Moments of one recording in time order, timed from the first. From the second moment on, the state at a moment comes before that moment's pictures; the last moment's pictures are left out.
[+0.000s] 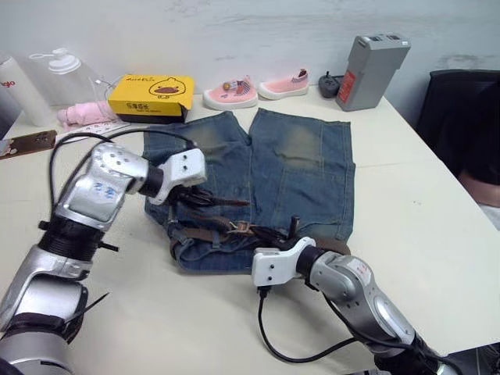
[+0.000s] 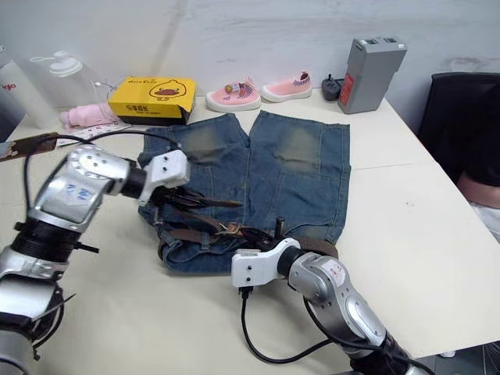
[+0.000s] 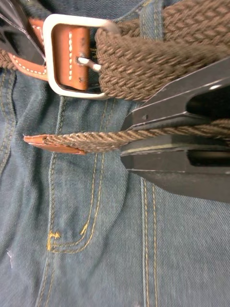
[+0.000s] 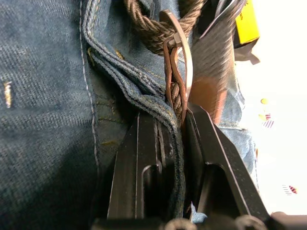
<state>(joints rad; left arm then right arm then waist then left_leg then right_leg) -0.83 0.81 -0.30 0.13 -0.13 0.45 -1.22 -0.20 -0.43 0.50 -0.51 -0.71 0.19 0.64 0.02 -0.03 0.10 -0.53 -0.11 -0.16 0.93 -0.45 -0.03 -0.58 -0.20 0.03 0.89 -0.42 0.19</state>
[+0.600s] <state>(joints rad) -0.77 0.89 -0.21 0.06 -0.15 0.04 -1.36 -0.24 -0.38 0.45 -0.53 -0.62 0.31 0.71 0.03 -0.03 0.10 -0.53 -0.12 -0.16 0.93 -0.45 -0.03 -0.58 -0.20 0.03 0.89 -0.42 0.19</state>
